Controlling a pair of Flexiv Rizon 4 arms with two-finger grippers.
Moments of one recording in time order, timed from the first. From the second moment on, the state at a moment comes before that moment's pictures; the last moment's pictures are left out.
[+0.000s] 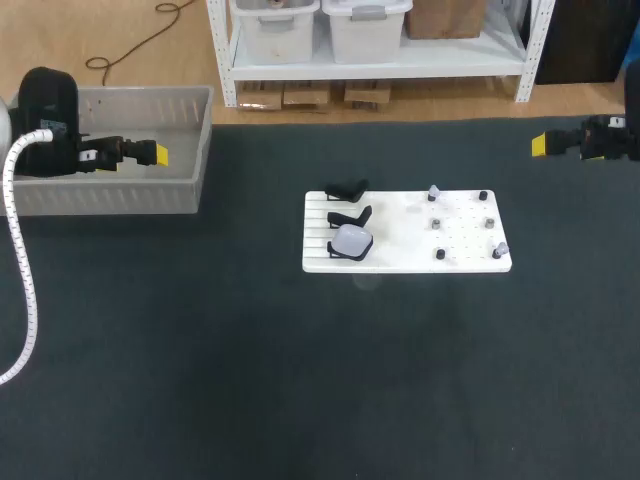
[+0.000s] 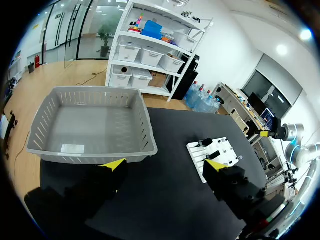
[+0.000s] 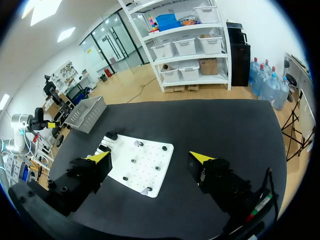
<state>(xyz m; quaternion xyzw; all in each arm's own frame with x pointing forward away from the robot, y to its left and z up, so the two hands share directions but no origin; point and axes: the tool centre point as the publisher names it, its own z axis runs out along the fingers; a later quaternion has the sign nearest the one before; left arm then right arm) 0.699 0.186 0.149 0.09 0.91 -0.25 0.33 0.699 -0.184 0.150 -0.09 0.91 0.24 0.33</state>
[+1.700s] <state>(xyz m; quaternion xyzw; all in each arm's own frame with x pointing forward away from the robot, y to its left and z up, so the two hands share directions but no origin) 0.684 0.121 0.150 0.48 0.73 -0.32 0.36 0.699 -0.184 0.150 -0.09 0.91 0.24 0.33</state>
